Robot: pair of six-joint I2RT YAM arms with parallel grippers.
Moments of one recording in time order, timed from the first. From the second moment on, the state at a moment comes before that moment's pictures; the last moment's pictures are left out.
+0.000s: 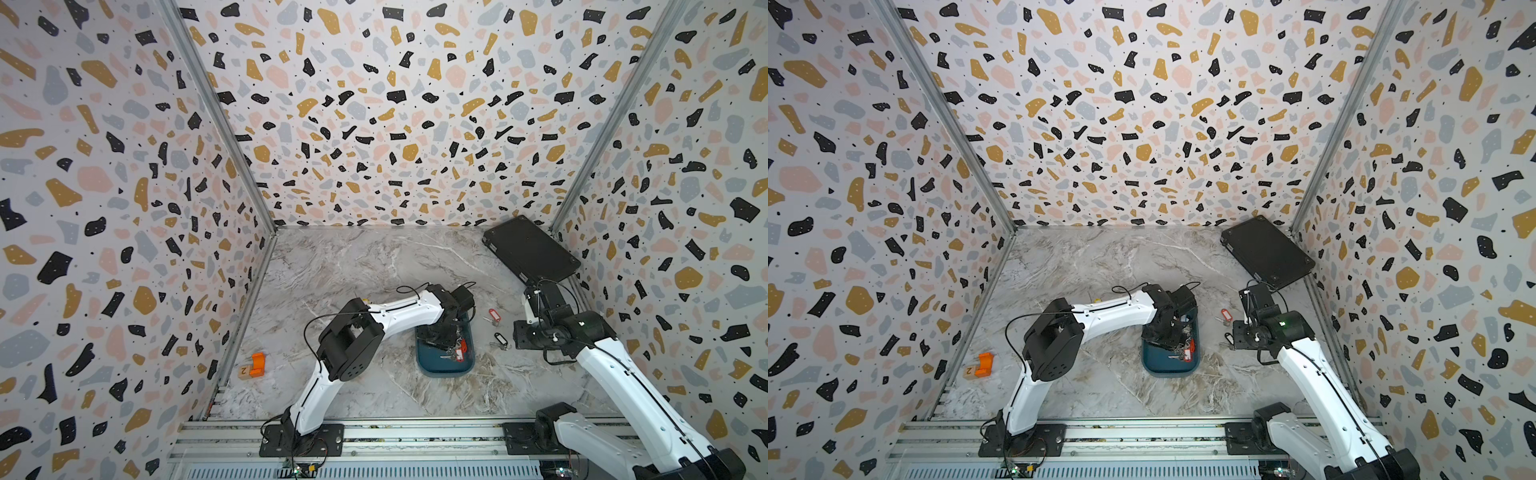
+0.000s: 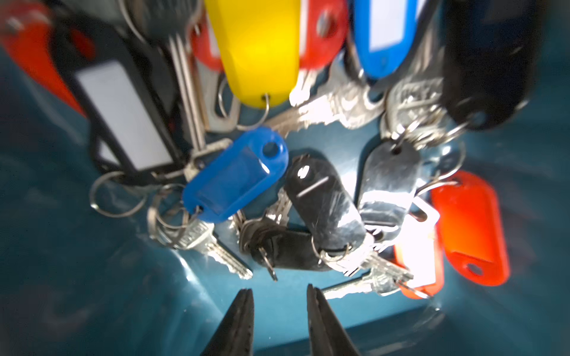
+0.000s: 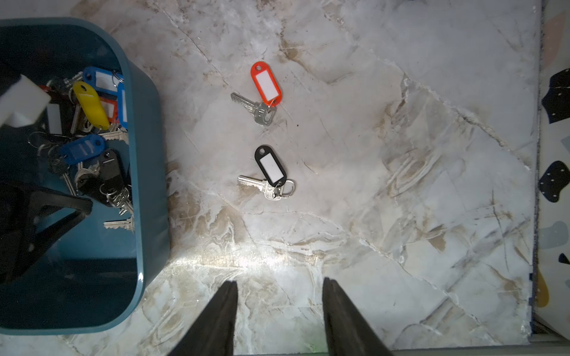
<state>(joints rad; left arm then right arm) -0.97 2.16 1.71 -1.05 0.04 -0.65 0.32 0.96 0.91 -1.10 0.10 0.29</state>
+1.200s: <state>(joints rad) -0.91 1.94 1.74 -1.11 -0.03 -0.63 0.32 0.97 0.91 -1.10 0.10 0.29</state>
